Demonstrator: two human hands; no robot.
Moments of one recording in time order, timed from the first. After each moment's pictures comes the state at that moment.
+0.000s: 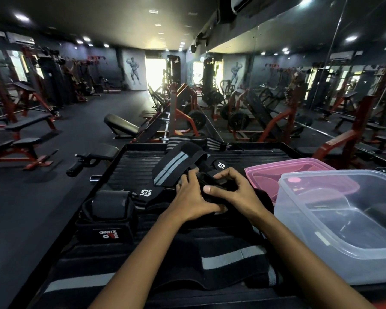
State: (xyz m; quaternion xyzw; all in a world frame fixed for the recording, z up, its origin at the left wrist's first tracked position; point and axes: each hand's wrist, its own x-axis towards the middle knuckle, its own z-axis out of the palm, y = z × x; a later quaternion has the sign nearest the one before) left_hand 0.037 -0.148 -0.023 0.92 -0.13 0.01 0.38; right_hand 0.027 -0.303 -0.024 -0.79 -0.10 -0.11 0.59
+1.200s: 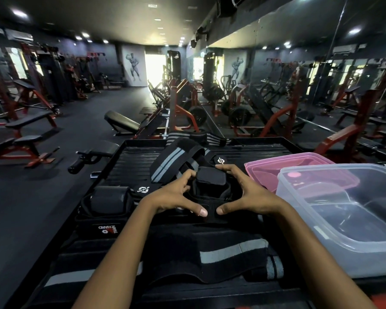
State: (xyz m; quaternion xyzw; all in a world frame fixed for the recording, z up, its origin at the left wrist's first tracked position) left_hand 0.057 -0.106 -0.027 0.79 -0.25 -0.21 0.52; right_hand 0.025 -0.338 -0.014 -0.85 -0.21 0.04 0.47
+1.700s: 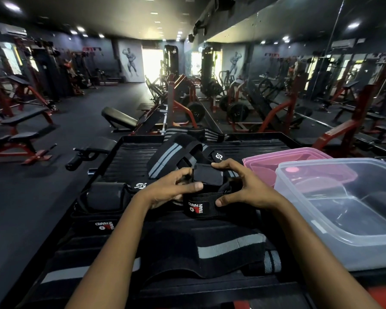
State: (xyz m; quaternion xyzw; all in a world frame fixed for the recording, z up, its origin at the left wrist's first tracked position) left_hand 0.055 -0.100 -0.022 0.75 -0.22 -0.20 0.59; right_hand 0.023 -0.338 -0.013 -0.84 -0.22 0.00 0.49
